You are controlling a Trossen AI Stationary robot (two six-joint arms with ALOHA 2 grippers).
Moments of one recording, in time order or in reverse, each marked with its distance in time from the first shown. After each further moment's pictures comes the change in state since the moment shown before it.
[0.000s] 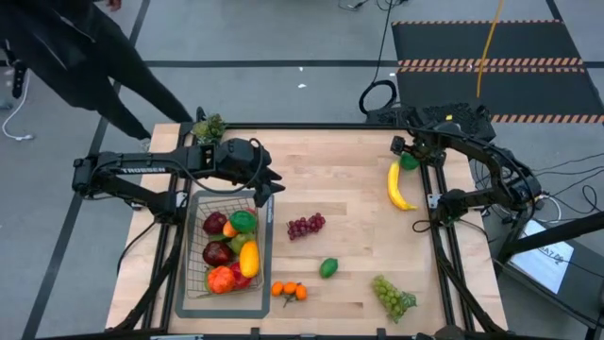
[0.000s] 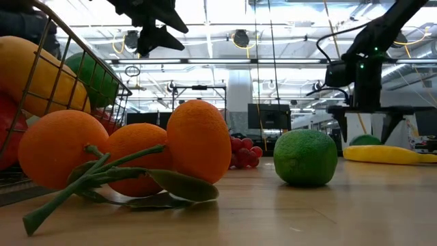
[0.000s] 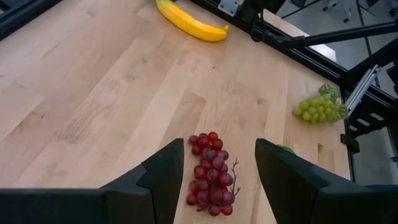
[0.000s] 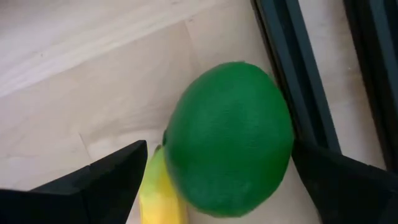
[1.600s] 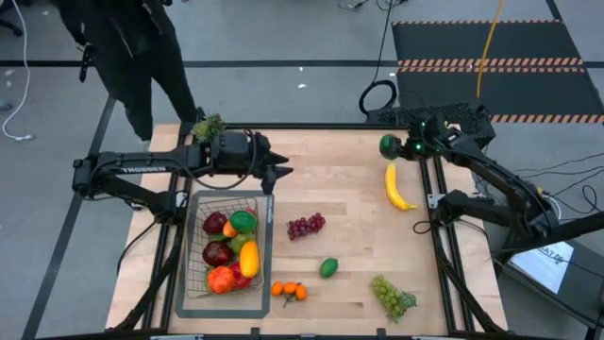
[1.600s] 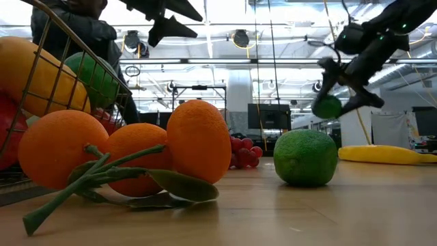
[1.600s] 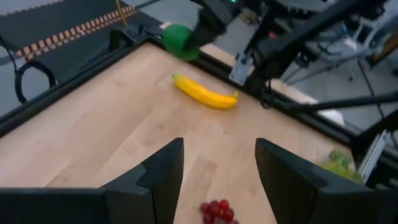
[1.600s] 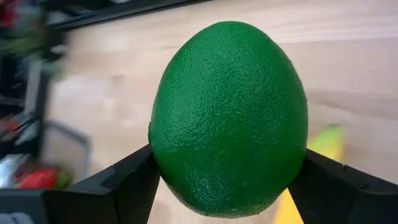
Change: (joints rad) left arm 0.020 0.000 0.000 0.214 -0.131 0.003; right arm 0.080 -0.341 -0.076 0.219 -0.459 -0.209
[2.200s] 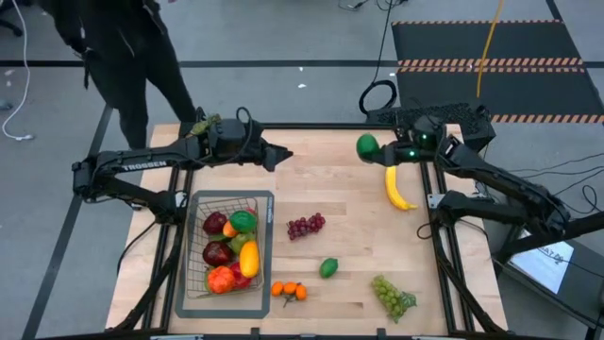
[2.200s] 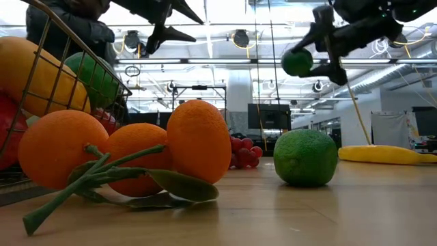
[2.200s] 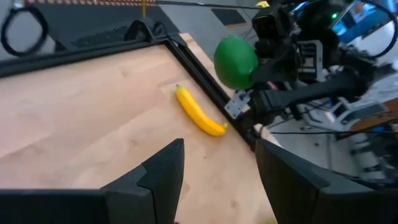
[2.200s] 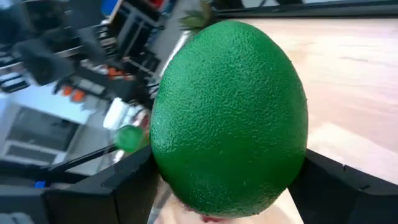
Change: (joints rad) left arm 0.110 0.000 0.000 0.048 0.054 -0.357; right arm 0.323 -0.106 0.000 0.342 -0.113 0.132
